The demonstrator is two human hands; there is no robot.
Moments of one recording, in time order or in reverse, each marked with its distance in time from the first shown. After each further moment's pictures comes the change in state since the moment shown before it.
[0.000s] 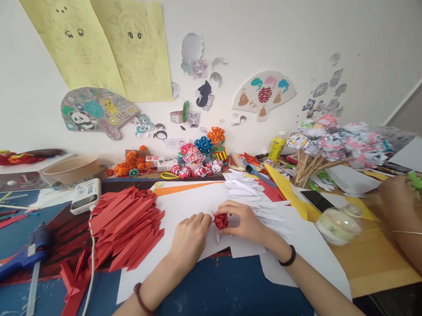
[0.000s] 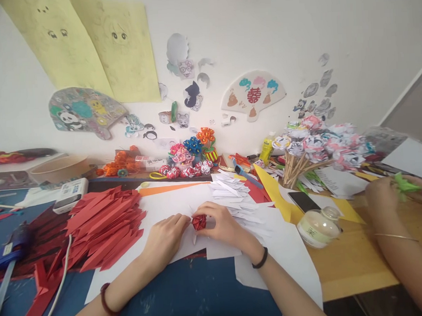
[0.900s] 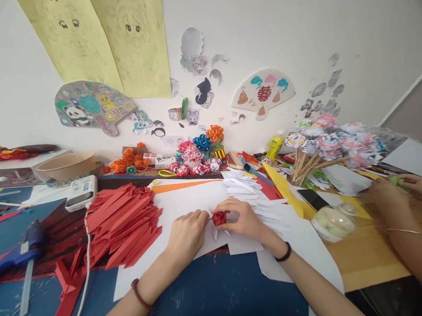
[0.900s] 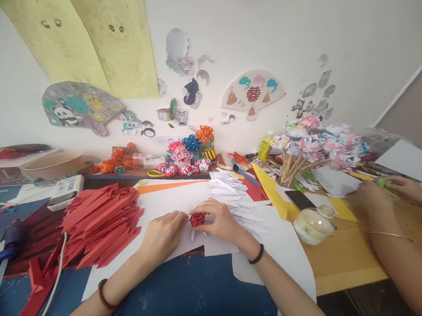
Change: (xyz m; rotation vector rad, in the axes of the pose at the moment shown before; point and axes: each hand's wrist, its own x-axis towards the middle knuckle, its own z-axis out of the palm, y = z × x) left_hand 0.000 -0.003 0.004 -0.055 0.086 -0.028; right_hand 0.001 -0.003 -0.001 -0.009 0.046 0.001
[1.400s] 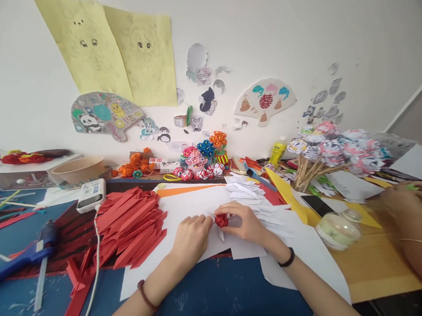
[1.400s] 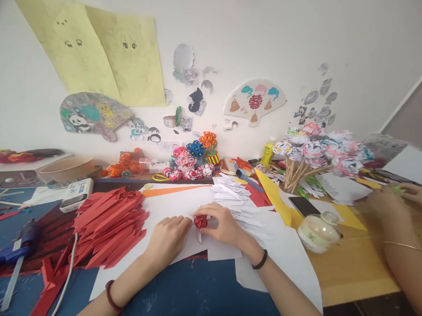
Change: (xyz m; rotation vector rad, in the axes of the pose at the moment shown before) left_hand -0.001 0.001 -0.002 0.055 -0.006 0.060; right_hand 0.000 0.000 0.000 -0.026 -0.006 -0.005
